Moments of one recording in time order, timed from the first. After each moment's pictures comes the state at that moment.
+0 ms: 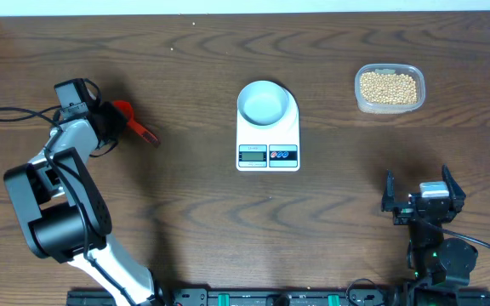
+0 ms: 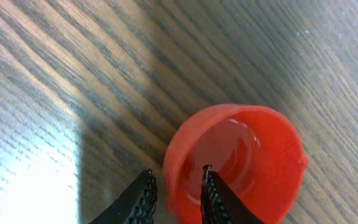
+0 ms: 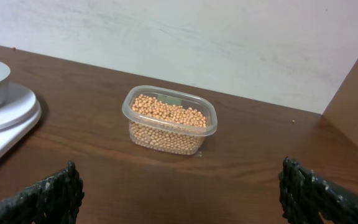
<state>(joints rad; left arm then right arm) 0.36 1.96 1.15 -0.24 0.12 -0.43 -0.14 0.01 0.01 -0.06 -0.14 -0.21</state>
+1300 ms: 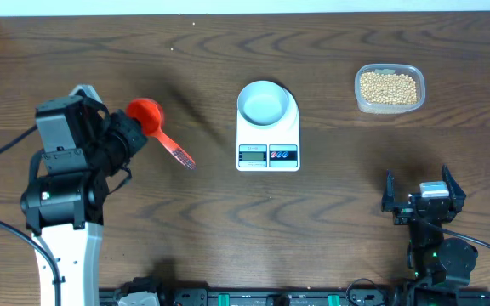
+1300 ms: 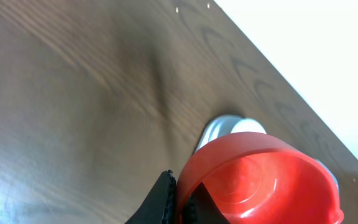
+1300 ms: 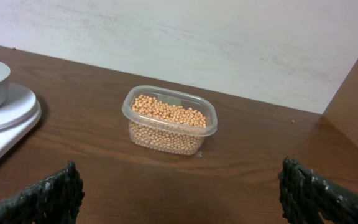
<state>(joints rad) 0.13 1.07 1.15 -0.85 0.24 -0.61 -0.14 0.01 0.01 -0.06 -0.14 -0.21</state>
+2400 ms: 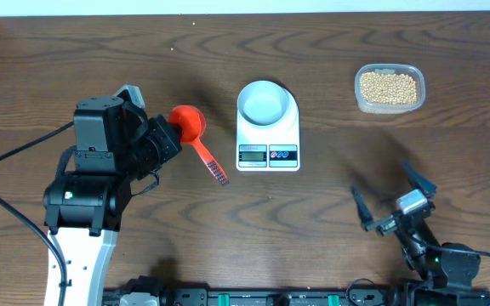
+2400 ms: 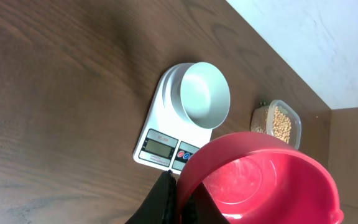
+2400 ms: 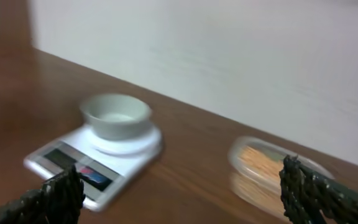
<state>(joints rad) -0.07 1.07 1.15 -0.86 0.31 -0.67 -0.14 0.01 0.01 0.06 -0.66 -0.13</state>
